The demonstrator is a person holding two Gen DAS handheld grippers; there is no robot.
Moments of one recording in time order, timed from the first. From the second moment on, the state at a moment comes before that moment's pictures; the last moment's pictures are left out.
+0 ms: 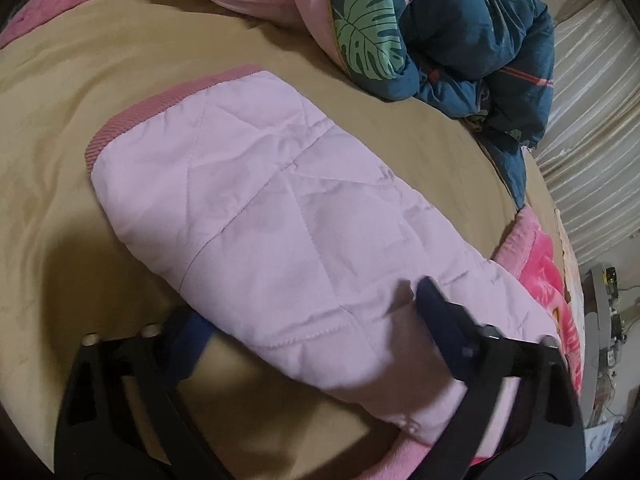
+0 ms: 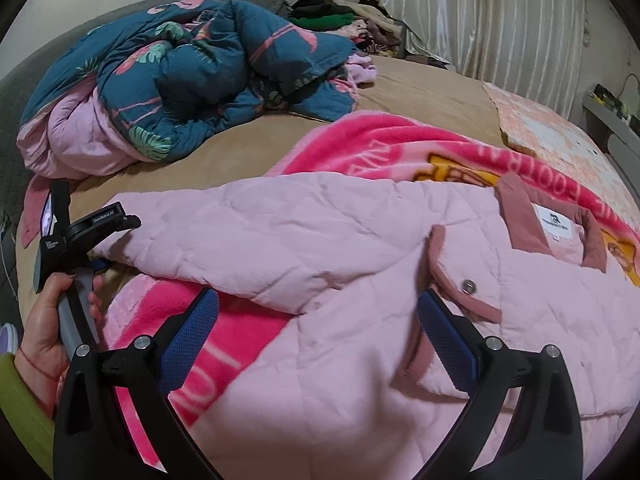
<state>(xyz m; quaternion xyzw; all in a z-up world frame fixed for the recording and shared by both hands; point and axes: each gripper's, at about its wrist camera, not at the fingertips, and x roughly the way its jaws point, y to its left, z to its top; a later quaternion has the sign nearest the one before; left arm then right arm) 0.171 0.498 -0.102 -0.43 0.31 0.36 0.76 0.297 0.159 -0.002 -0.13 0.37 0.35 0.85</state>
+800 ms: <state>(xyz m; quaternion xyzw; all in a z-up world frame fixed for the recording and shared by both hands) 0.176 0.436 0.035 -0.32 0.19 0.30 0.88 0.295 0.083 0.033 -0.11 0.35 0.31 0.88</state>
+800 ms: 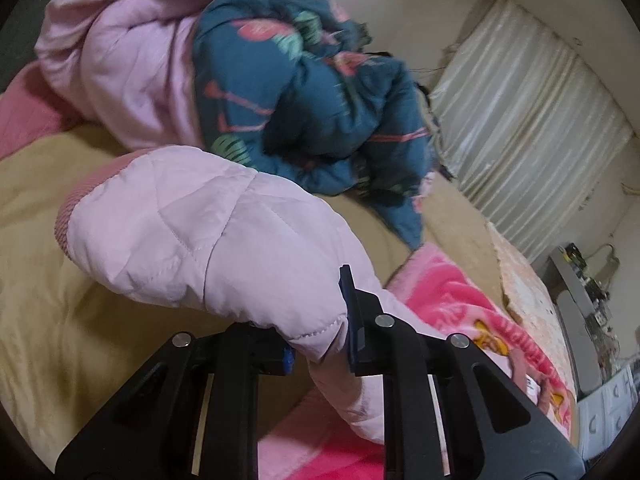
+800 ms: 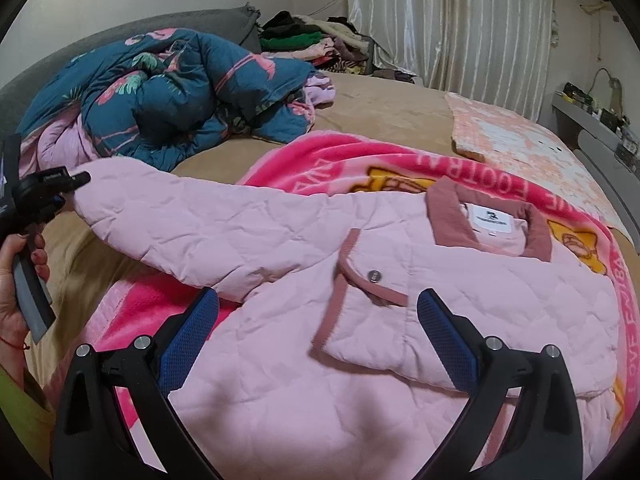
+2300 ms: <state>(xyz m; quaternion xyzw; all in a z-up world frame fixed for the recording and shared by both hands) 0.234 0.196 0.159 -0.14 0.17 0.15 0.96 0.283 -0.127 0.091 -0.06 0.29 0.23 0.93</state>
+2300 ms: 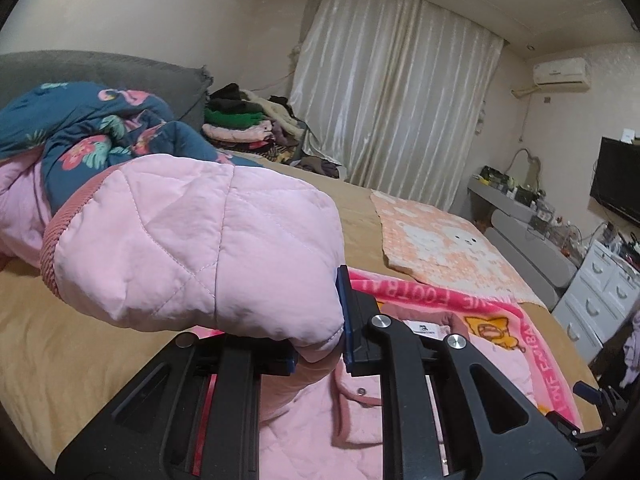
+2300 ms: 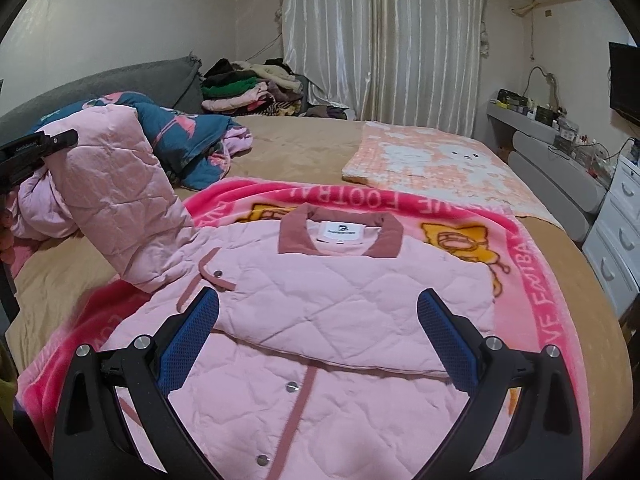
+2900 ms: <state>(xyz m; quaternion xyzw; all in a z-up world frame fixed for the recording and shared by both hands) 0.283 0.110 0.156 -0.07 0.20 0.12 0.97 0.299 -0.204 0.073 -0.02 0.28 0.21 0.93</state>
